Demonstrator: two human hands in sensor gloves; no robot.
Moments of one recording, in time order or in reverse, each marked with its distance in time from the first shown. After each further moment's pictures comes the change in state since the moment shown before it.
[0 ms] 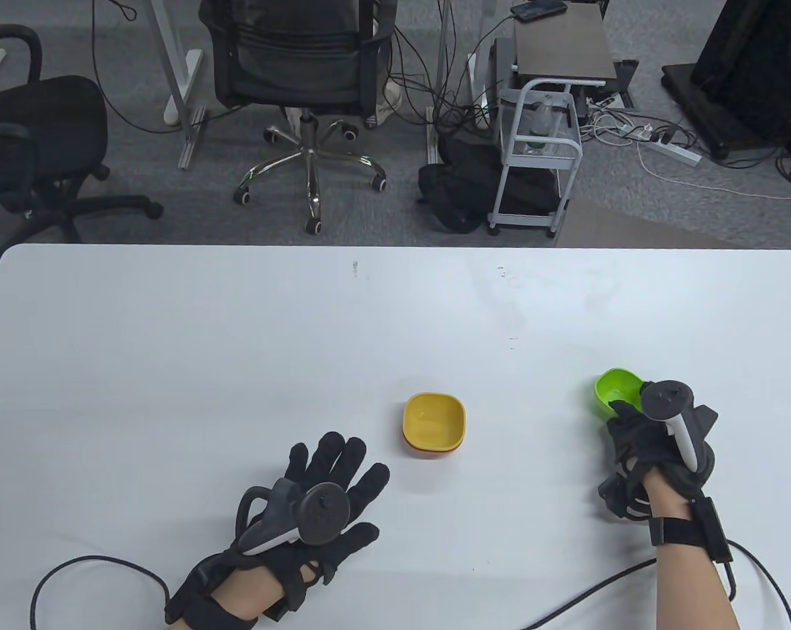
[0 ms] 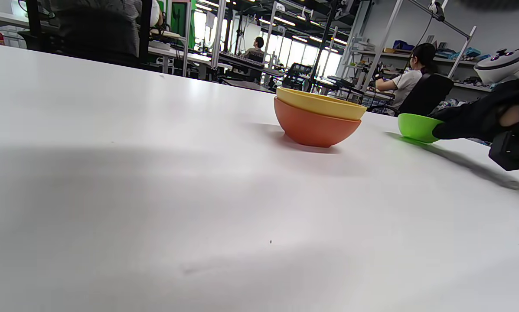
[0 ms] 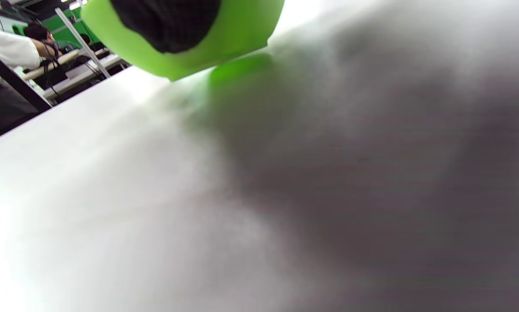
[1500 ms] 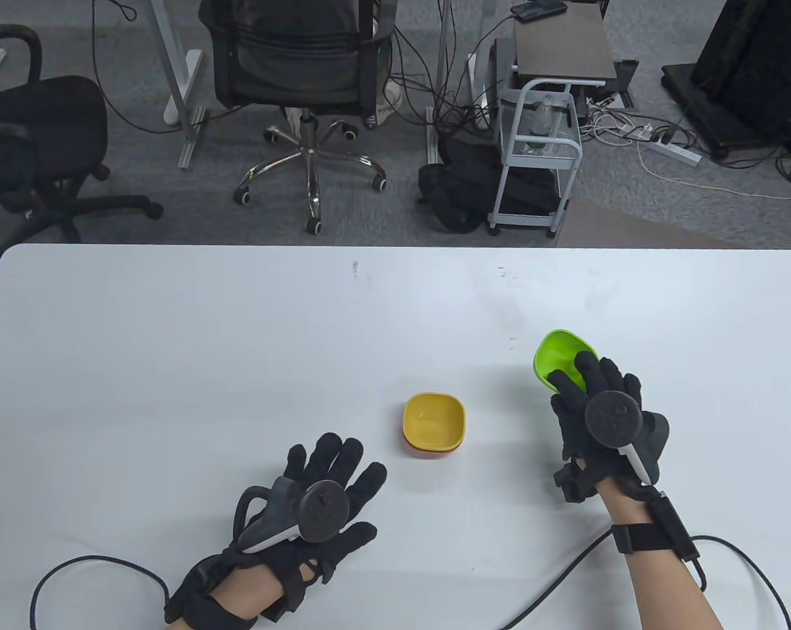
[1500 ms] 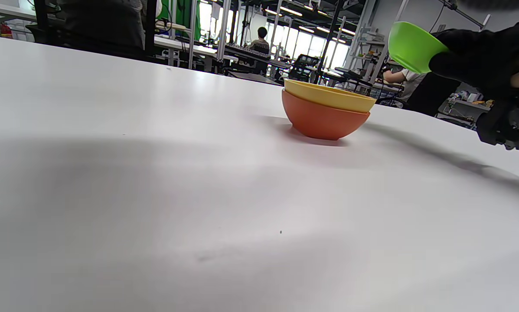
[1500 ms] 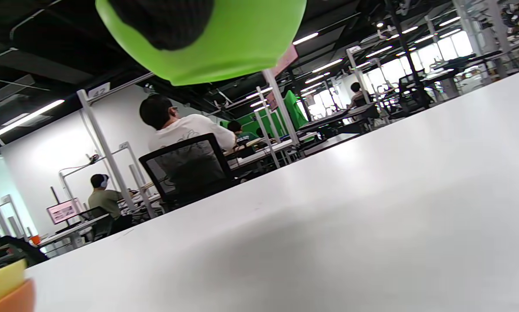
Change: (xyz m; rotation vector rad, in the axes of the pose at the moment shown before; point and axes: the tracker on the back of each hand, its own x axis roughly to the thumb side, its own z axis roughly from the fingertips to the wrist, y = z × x) left_hand -0.003 -0.001 0.000 -0.028 0.023 -0.005; right_hand 0.083 0.013 0.074 -0.314 -0.618 -0.020
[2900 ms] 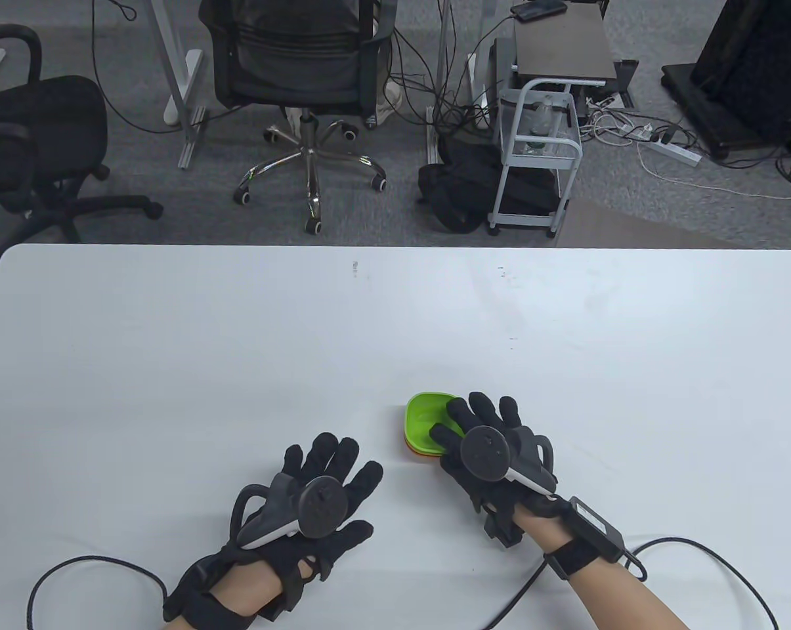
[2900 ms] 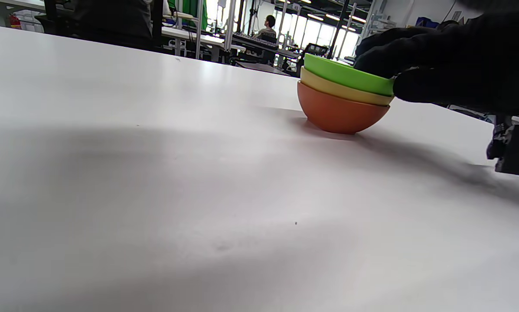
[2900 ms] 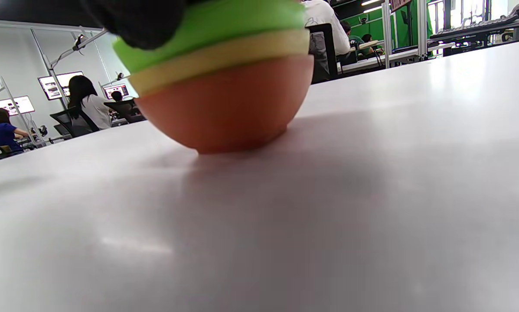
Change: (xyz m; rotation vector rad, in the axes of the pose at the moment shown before) left_hand -0.004 0.000 -0.004 -0.027 0.032 0.006; right_hand 0.111 0.077 0.042 0.379 -0.329 0.118
